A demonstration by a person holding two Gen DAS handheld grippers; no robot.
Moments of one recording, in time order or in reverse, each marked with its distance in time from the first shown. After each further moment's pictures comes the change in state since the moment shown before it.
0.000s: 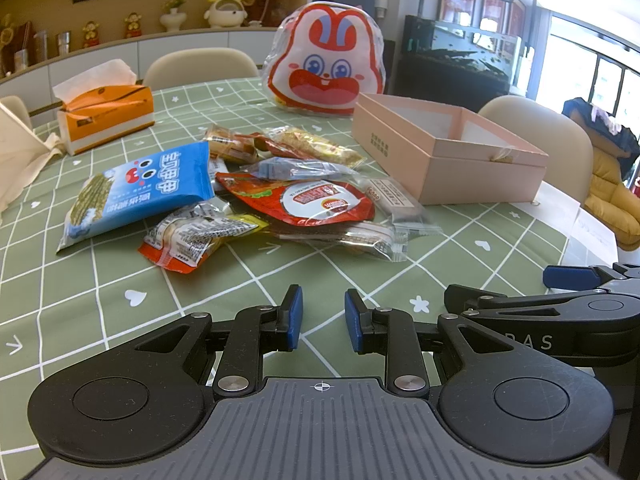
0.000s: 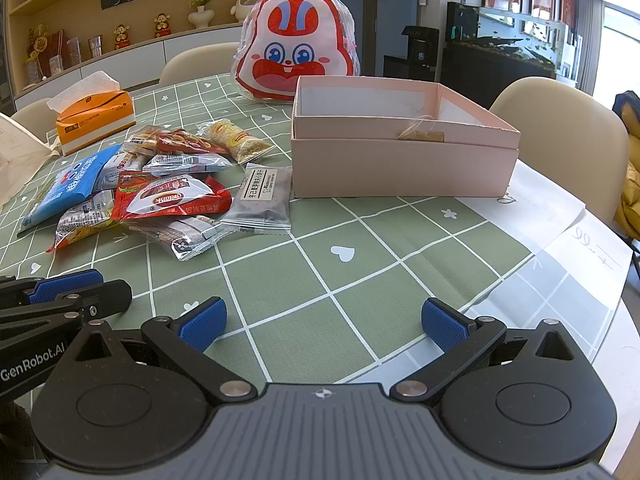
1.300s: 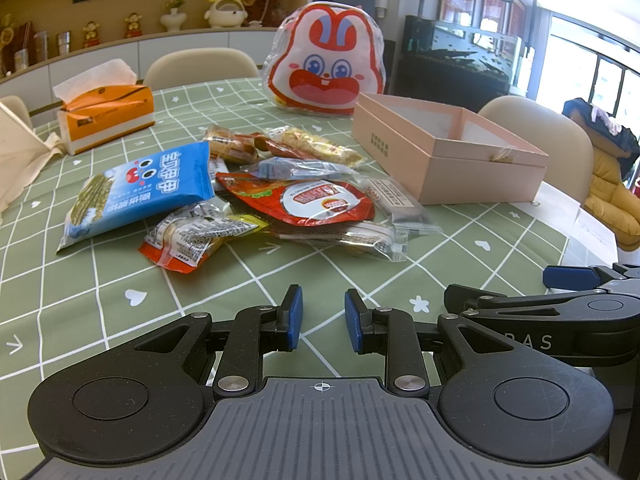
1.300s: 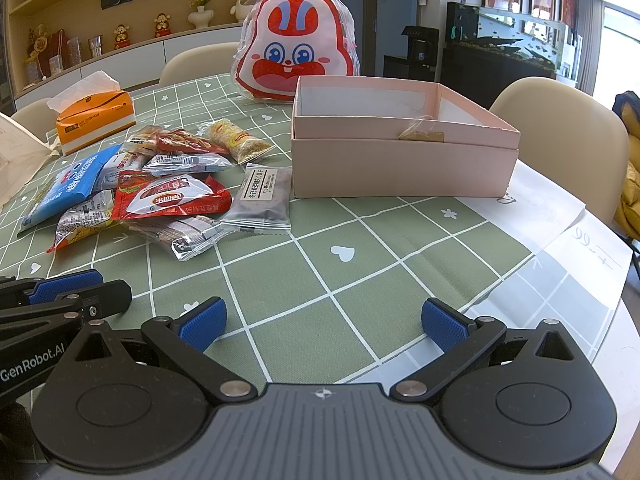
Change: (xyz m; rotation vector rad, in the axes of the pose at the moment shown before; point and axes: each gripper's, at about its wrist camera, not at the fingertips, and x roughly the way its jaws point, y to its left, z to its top) left arm 0.000 0.000 0.000 0.002 0.000 0.002; right arm -0.001 0.001 0.001 0.002 0.000 0.000
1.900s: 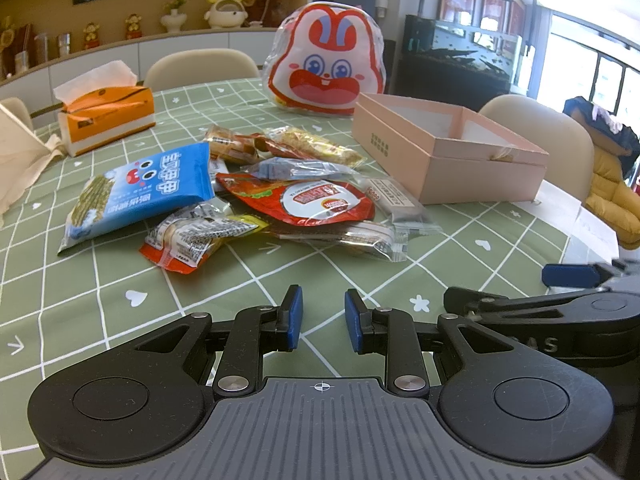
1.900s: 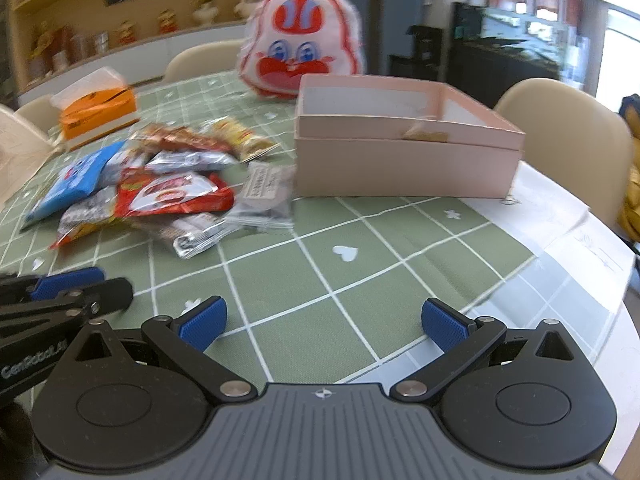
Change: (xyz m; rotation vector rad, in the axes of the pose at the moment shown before) left arm 0.000 -0.002 0.000 0.014 0.000 0.011; right arm 0.003 -0.001 0.006 -0.035 0.024 0.039
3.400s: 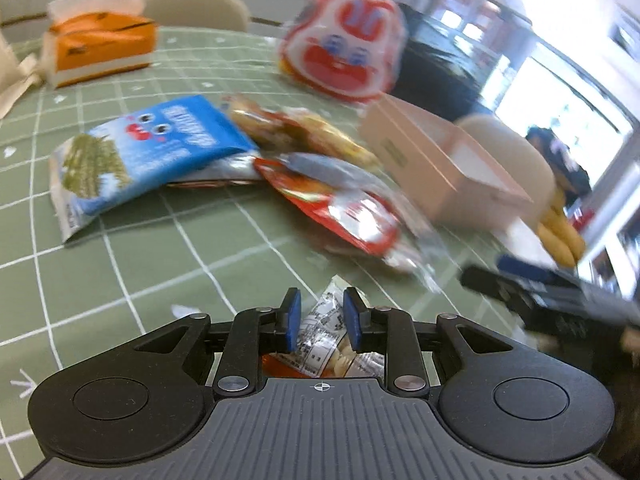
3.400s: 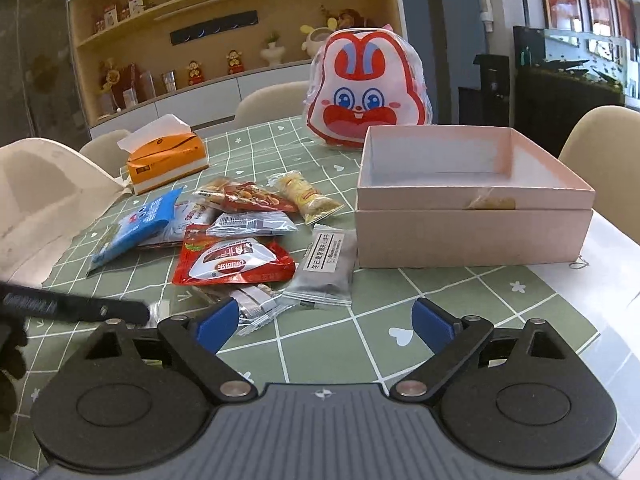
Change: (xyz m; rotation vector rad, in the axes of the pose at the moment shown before) left arm 0.004 0.089 0.021 -0.151 0.130 -0.274; right arm 0.003 -0.008 0.027 0.003 -0.130 0.224
